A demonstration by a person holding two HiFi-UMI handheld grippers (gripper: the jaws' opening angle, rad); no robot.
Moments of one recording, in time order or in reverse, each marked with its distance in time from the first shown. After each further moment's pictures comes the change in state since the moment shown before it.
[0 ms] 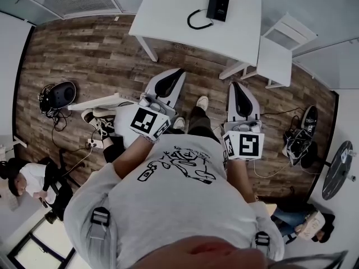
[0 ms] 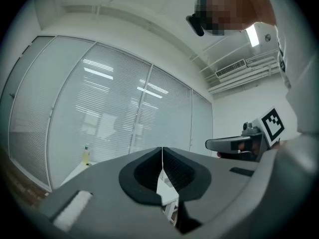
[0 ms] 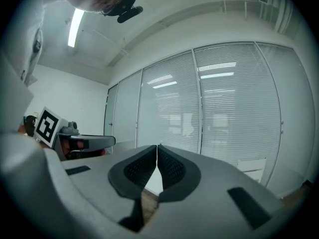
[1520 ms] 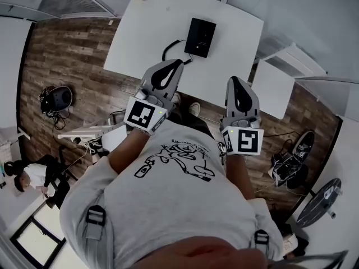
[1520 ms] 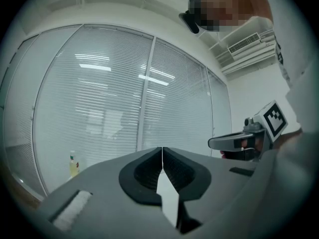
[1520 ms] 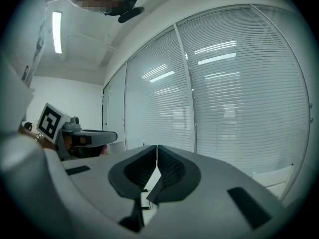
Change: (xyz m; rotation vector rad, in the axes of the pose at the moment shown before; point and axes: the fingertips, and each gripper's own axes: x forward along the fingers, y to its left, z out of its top) left arm 0.344 0.110 -0.023 0.078 0.107 0.094; right arm 0.258 -0.261 -0.037 0.071 0.047 0.090
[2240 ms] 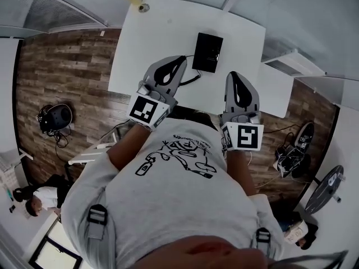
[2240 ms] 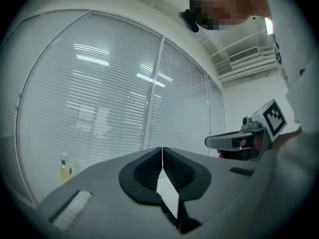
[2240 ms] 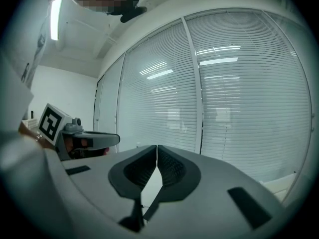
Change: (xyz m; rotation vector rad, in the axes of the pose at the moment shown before) left arm 0.042 0.118 0.003 -0.047 -0.020 -0.123; right arm 0.120 0.035 0.021 -0.057 0.019 -0.085
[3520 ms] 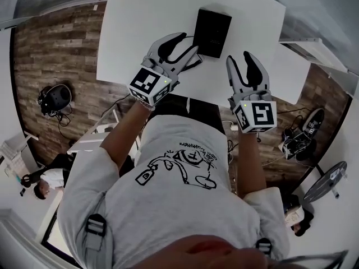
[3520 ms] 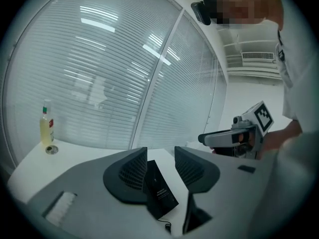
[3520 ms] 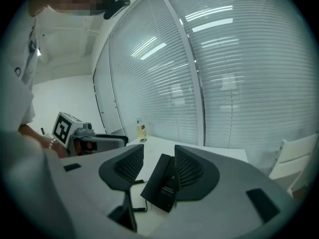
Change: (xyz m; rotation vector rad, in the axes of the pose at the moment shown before) left arm 0.079 0.028 -0.156 -0.161 0.229 -0.098; right arm 0.065 -0.048 -0.153 0.200 0.249 0.132
